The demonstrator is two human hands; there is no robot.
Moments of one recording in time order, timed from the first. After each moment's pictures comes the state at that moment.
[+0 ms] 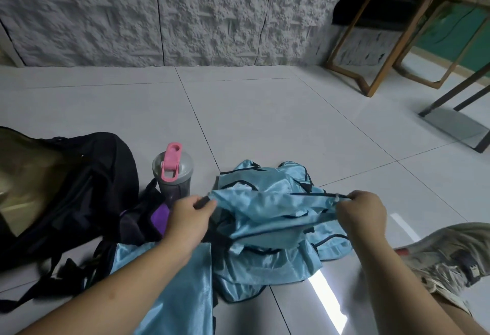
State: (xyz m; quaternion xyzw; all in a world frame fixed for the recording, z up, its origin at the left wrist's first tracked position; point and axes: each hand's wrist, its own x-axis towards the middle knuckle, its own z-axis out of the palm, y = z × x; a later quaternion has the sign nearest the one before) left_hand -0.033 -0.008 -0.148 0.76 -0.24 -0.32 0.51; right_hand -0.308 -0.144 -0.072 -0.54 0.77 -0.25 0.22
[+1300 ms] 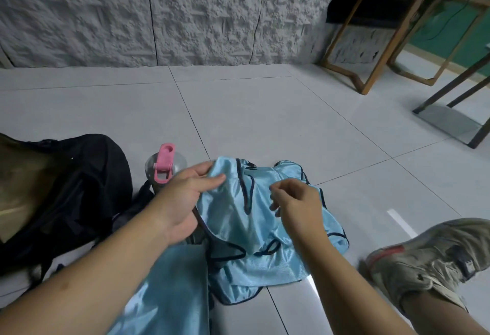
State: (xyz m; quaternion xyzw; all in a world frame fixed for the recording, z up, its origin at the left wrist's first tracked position) left_hand -0.028 -0.008 -0.050 0.50 -0.23 -0.58 0.60; right_hand -0.227 -0.087 -0.067 -0.62 0.52 -0.37 0.45
